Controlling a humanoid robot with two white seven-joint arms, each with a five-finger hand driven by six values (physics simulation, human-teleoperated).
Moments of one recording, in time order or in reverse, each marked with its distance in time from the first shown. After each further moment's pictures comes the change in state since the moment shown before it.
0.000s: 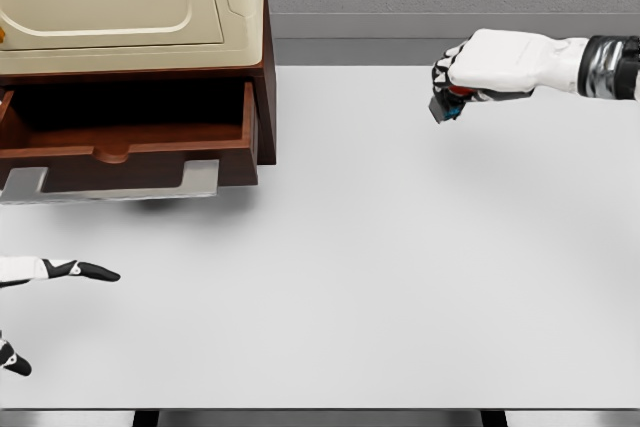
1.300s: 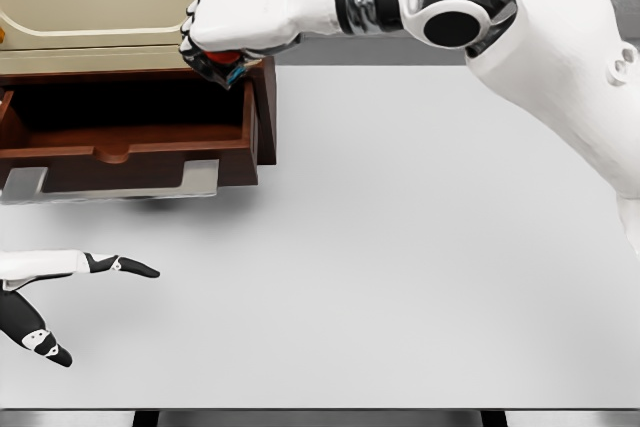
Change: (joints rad) left arm 0.003 -0.092 0.016 0.002 -0.006 0.000 0.000; right arm -0.364 0.484 0.246 0.027 -0.020 0.110 0.000
